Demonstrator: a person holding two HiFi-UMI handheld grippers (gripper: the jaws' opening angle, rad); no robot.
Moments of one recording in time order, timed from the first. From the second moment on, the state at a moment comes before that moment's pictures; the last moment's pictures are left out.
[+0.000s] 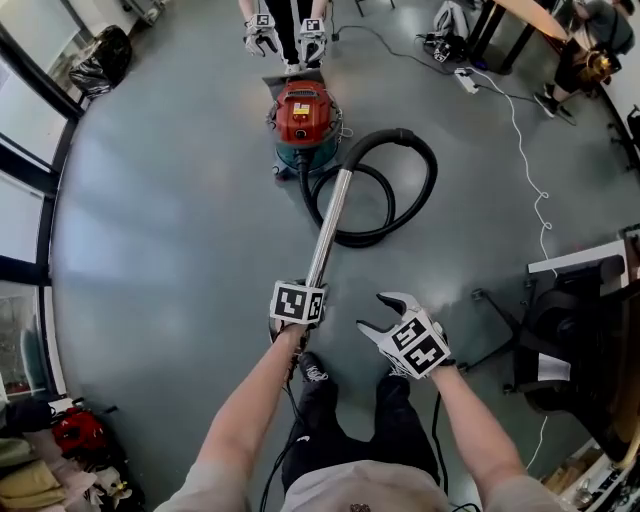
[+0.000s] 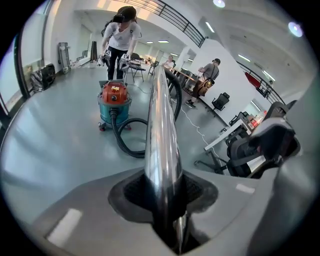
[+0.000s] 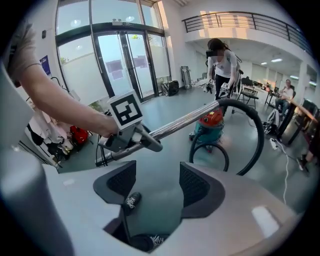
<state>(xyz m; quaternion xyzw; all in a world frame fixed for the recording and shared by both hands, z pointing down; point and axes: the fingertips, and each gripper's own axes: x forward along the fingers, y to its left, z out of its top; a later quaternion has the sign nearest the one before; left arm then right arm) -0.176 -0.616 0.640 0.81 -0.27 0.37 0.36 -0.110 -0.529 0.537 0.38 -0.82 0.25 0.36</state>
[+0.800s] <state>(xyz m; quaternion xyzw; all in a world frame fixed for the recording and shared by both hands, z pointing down) 0.028 -0.629 0.746 0.81 -0.29 0.32 0.39 -0.043 -0.481 0.739 0.35 -0.79 0.44 0.25</state>
